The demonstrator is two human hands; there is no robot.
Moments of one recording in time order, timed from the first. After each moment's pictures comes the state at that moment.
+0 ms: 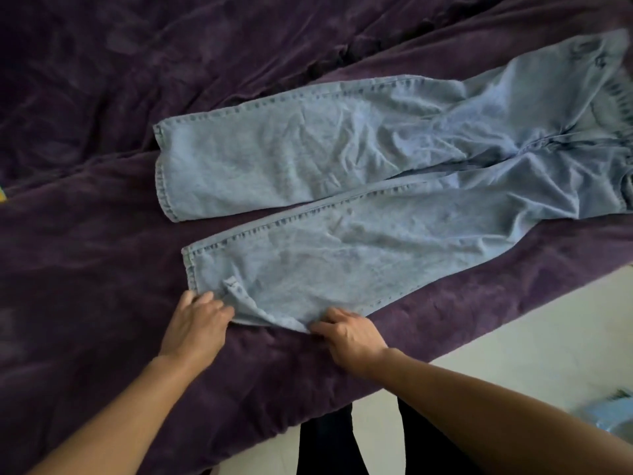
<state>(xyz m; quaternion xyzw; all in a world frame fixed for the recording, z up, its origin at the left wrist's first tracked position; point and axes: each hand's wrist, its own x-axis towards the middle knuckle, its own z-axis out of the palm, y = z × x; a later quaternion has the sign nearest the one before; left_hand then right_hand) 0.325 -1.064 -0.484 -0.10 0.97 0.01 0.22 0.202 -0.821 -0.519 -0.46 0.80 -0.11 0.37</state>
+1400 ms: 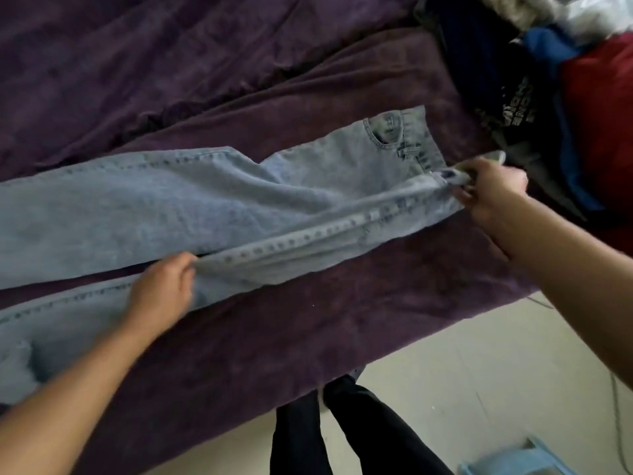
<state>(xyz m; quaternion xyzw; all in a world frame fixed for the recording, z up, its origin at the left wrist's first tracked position) -0.008 -0.841 -0.453 -0.31 0.93 0.19 0.08 -0.356 -0.531 -0.420 0.31 0.72 -0.59 0.16</state>
